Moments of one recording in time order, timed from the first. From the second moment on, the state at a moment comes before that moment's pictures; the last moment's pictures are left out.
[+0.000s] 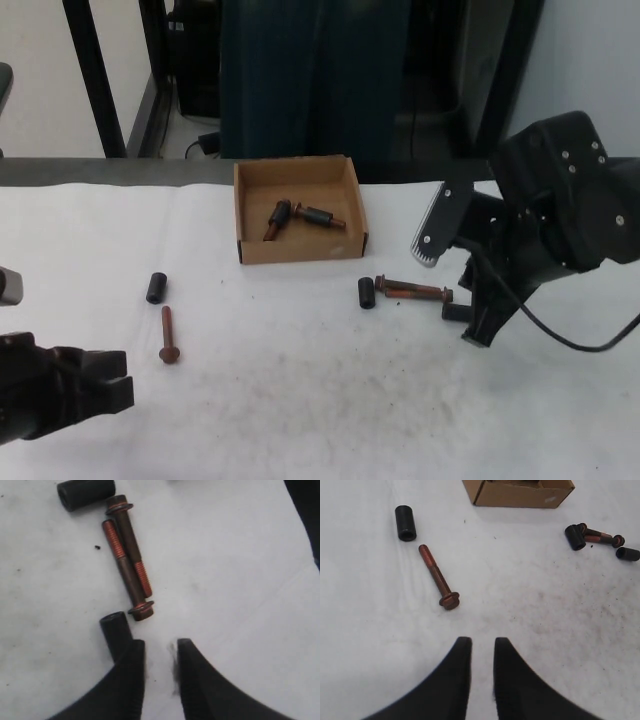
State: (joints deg) left arm -8.0 57.2 -15.8 1.7 19.8 -9.9; right arm 22.2 97.2 -58.1 21.9 7.2 -45.4
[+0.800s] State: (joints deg) left arm -8.0 57.2 -16.1 -1.3 19.8 -9.9; right arm 21.6 100.1 -60.1 23.5 12.8 -36.5
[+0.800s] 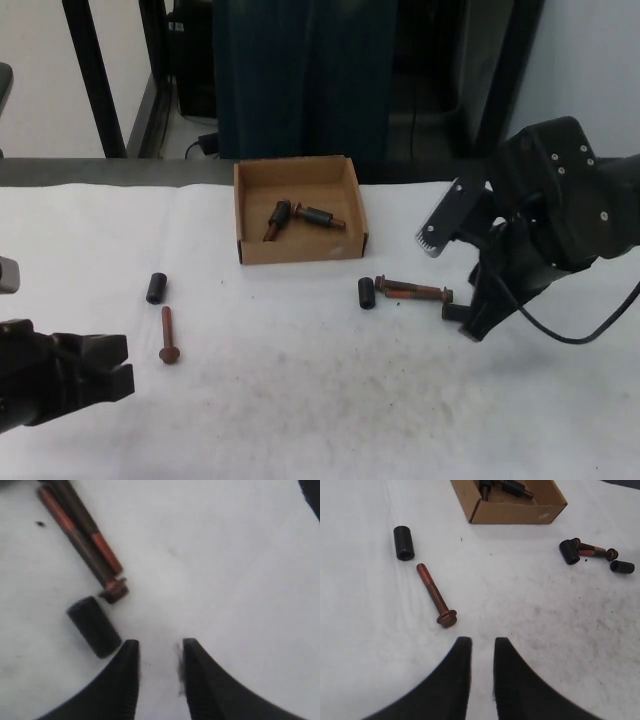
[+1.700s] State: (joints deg) left arm -8.0 57.2 -16.1 -2.1 19.8 -11.1; right arm 31.2 100.1 -60.9 18.5 18.6 -38.9
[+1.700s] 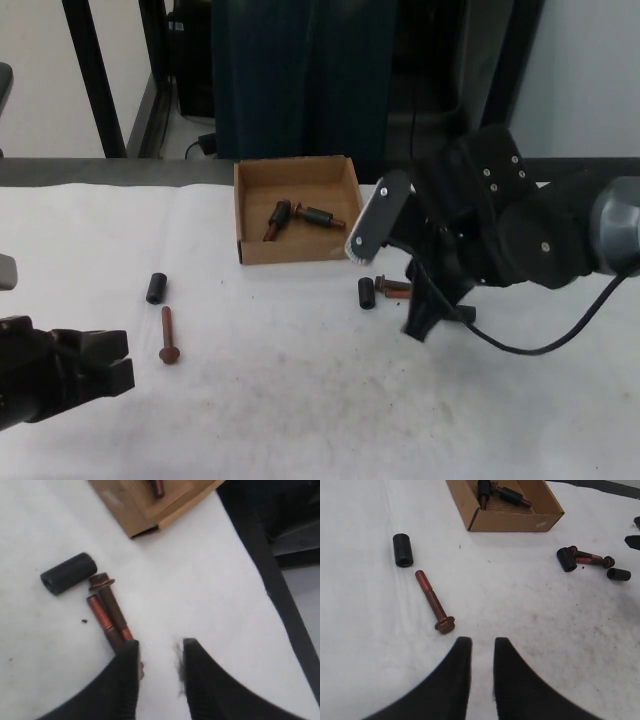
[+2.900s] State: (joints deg) left arm -8.0 57.2 -16.1 -2.1 19.8 -11.5; right arm 21.8 102.3 -70.3 32.9 8.3 -45.7
